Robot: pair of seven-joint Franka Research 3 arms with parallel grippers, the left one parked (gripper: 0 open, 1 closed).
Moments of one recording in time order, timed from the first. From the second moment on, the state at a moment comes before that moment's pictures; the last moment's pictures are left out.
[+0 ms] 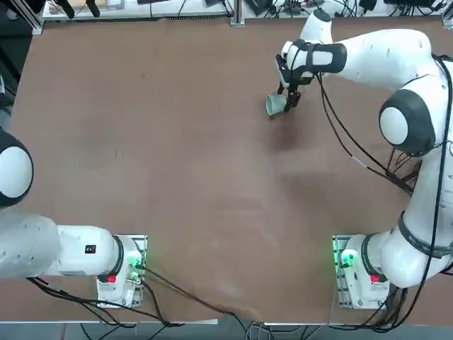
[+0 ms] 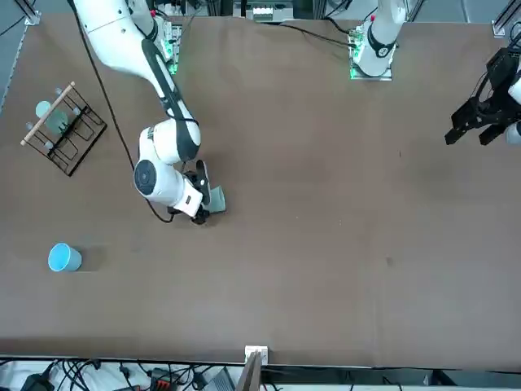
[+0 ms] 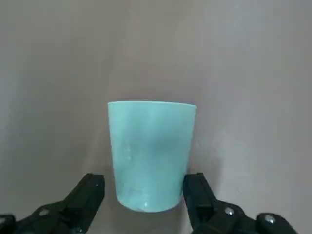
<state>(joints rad) 0.38 0.59 0.03 -1.81 0.34 2.33 -1.68</state>
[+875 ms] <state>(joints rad) 0.38 0.62 0.04 -1.81 0.36 2.37 -1.68</state>
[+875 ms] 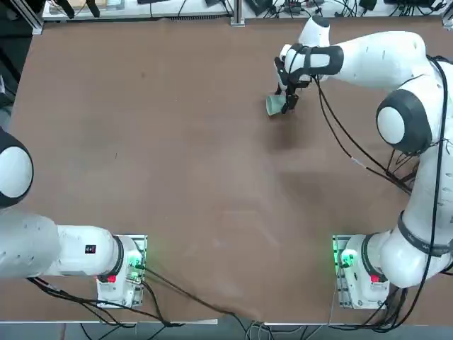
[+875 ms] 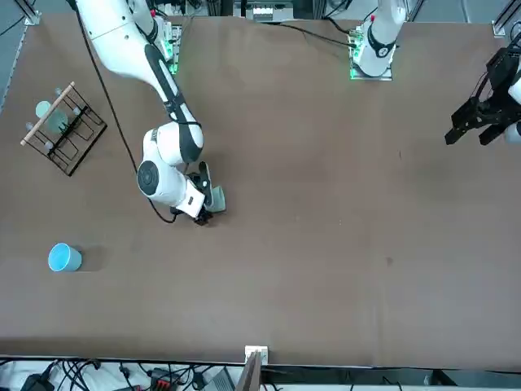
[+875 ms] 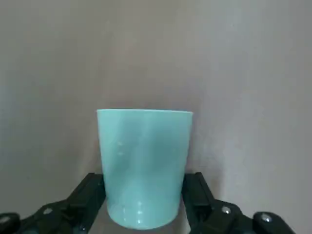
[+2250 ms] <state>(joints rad) 0.35 0.51 -0.12 -1.73 0.31 2.12 -1.70</state>
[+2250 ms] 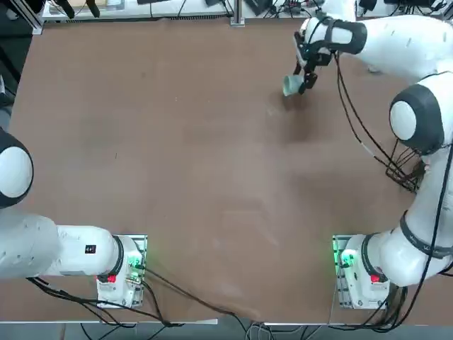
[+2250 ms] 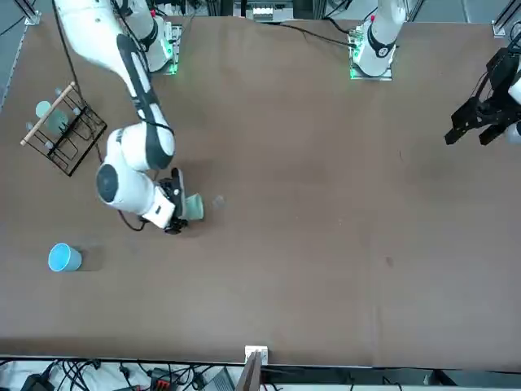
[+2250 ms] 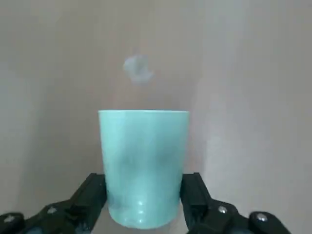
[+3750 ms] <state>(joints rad) 0.54 0.67 -0.26 -1.58 -0.42 1.44 -0.69</state>
